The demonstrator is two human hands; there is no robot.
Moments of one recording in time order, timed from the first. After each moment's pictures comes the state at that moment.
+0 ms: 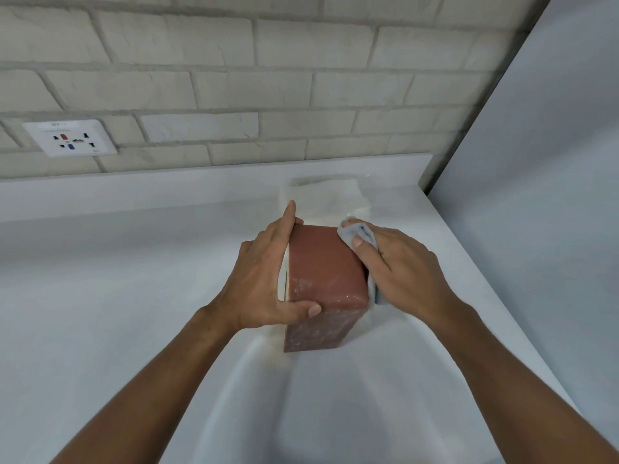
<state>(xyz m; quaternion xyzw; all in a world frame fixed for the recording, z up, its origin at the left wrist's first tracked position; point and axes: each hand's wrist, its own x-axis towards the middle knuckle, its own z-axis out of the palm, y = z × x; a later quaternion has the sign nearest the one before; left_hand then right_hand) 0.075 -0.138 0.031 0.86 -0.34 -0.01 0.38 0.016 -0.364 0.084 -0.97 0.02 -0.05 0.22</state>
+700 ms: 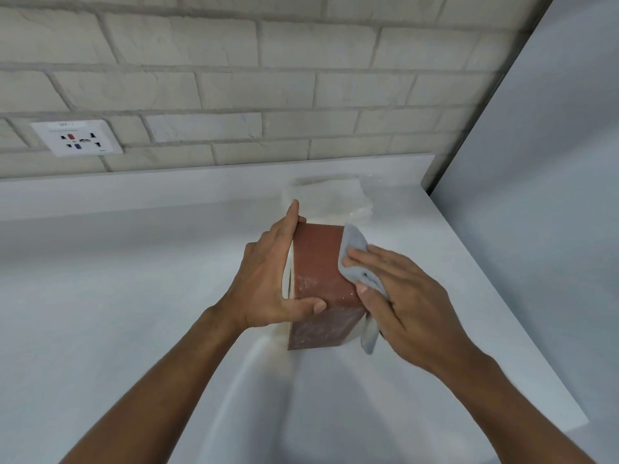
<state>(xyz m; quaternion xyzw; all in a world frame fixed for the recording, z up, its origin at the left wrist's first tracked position) 0.072 -0.139 0.028 0.86 -0.33 0.00 0.39 -0.035 -0.357 0.071 -0.96 -0.10 -0.15 0.22</state>
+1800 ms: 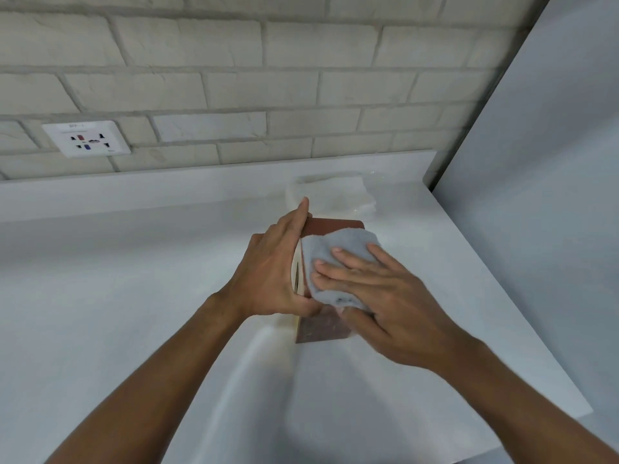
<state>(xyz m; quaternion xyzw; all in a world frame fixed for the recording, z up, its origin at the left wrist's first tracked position) 0.080 -0.132 0.029 0.89 -0.35 -0.01 0.31 -0.031 -0.338 0.073 -0.95 -0.26 -0.08 0.15</state>
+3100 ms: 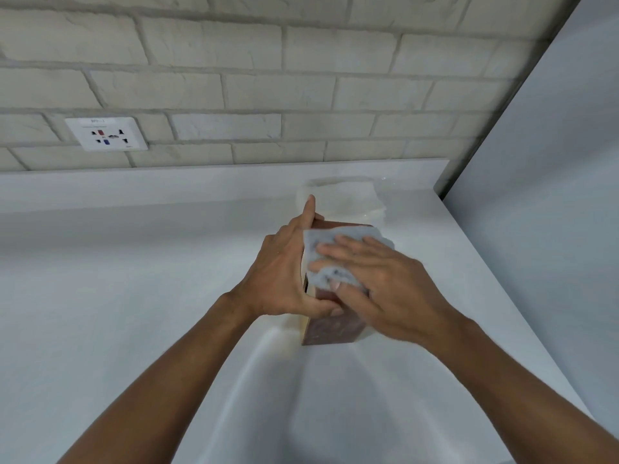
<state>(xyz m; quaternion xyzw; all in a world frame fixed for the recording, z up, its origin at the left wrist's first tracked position) 0.081 -0.136 0.030 0.86 -0.34 -0.01 0.37 -0.004 -0.327 0.085 -0.97 -0.20 -0.05 0.15</state>
